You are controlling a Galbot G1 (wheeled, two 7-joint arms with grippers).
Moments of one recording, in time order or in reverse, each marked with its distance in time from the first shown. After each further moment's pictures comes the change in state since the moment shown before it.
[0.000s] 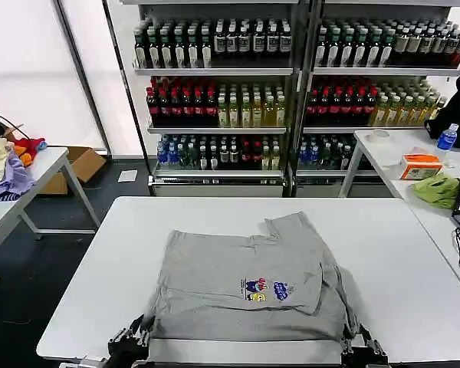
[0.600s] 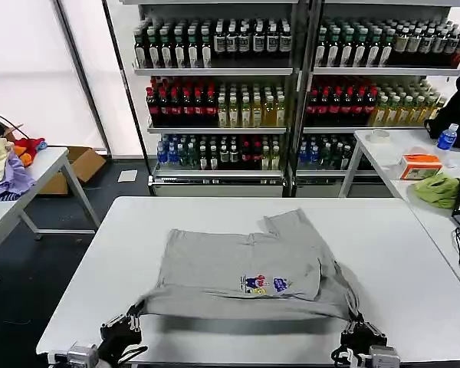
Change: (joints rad) left arm -0.031 0.036 -0.054 -0.031 -0.044 0.003 -0.013; right arm 0.064 0.000 0.021 0.022 0.047 -0.018 -0.017
